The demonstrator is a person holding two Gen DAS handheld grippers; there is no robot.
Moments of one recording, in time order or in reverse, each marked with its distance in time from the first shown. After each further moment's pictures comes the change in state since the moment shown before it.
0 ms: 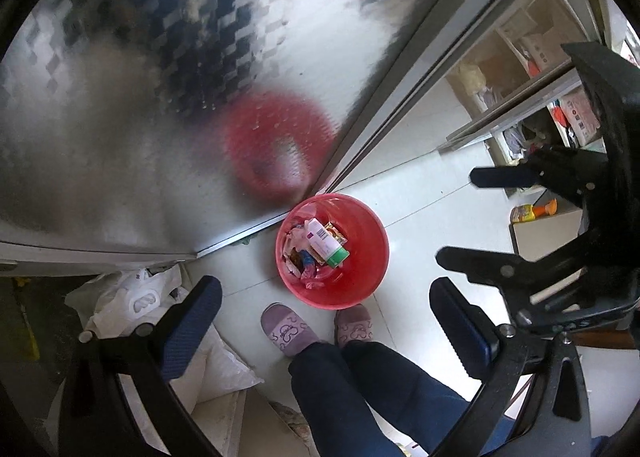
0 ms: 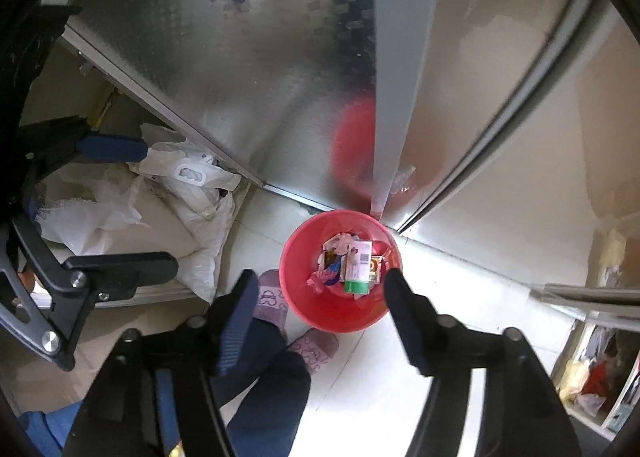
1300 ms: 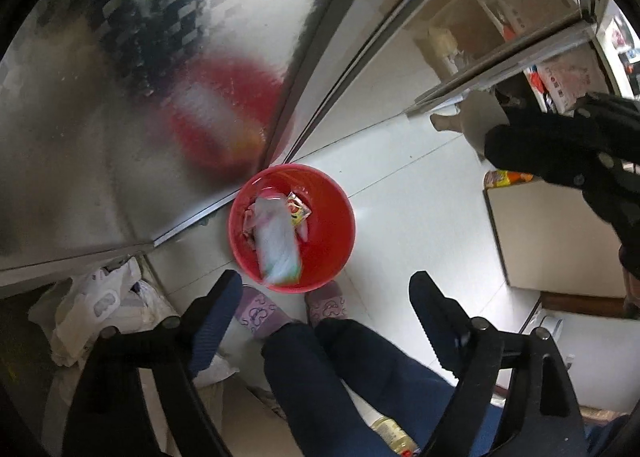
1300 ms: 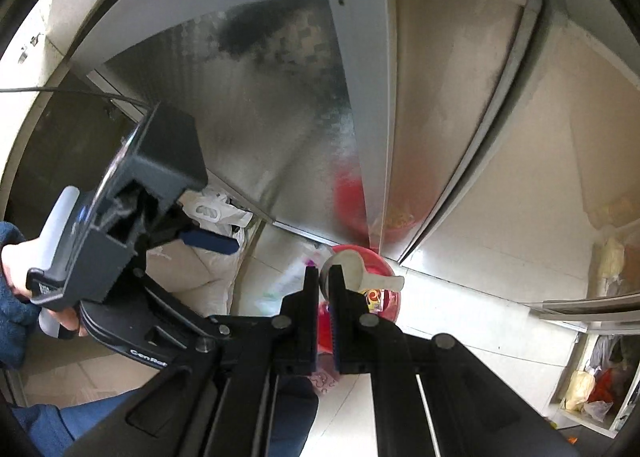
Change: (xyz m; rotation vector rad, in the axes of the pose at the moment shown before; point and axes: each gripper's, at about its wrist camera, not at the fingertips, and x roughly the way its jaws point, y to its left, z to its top) left arm 0.042 -0.032 0.004 0.076 0.130 -0.115; right arm -0.045 0.003 0.003 0.001 -0.135 0.019
